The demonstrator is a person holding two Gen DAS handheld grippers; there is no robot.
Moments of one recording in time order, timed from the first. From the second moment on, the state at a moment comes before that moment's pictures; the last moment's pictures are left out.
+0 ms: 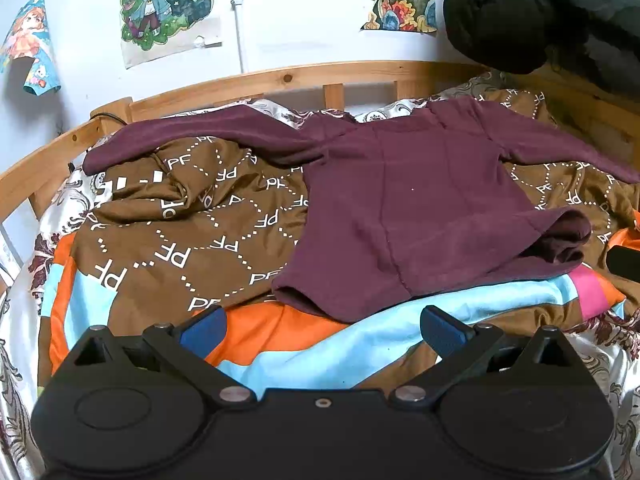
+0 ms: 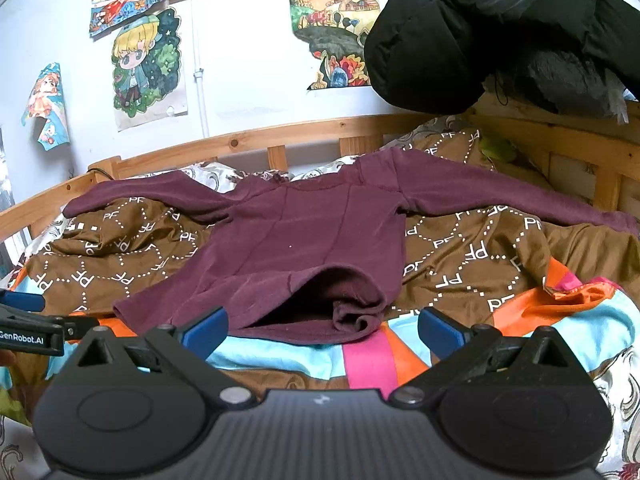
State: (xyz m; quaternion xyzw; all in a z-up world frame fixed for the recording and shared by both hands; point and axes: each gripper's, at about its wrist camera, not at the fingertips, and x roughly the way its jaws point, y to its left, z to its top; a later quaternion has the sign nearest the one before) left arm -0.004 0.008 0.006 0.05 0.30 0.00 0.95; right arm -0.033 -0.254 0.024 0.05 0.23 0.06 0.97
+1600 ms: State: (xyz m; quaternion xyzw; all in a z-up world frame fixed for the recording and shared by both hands) left arm 0.006 0.004 -0.003 0.06 0.32 -0.01 0.95; right arm -0.031 -0.257 0.023 0.06 0.24 0.06 0.97
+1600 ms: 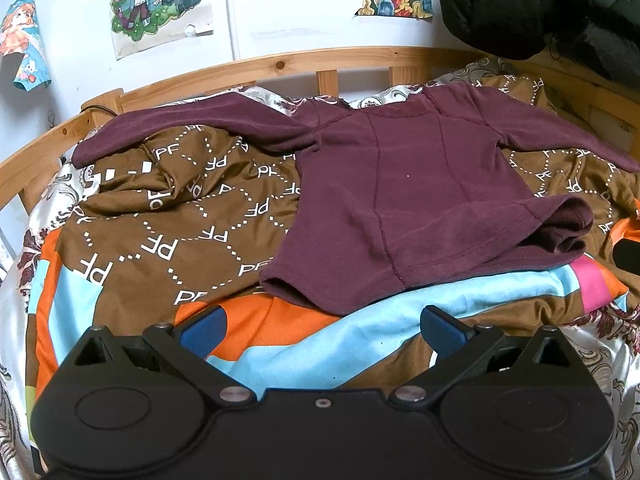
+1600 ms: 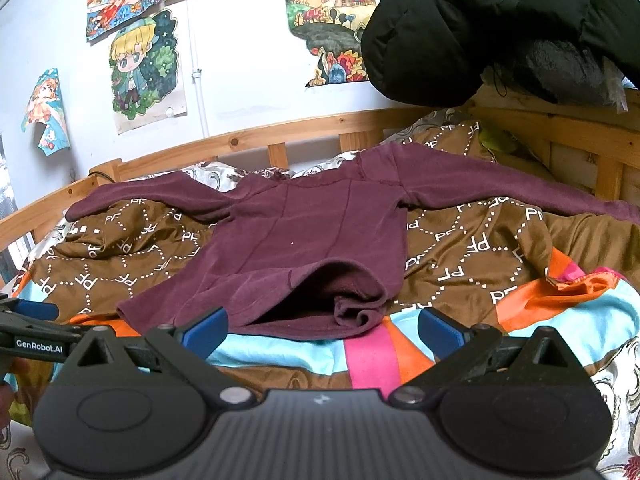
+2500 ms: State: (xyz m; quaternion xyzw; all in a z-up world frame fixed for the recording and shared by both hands) left arm 0.050 0.002 0.003 0.06 0.36 -0.03 0.93; right arm -0.019 -0.275 0.035 0.08 0.24 0.06 0.97
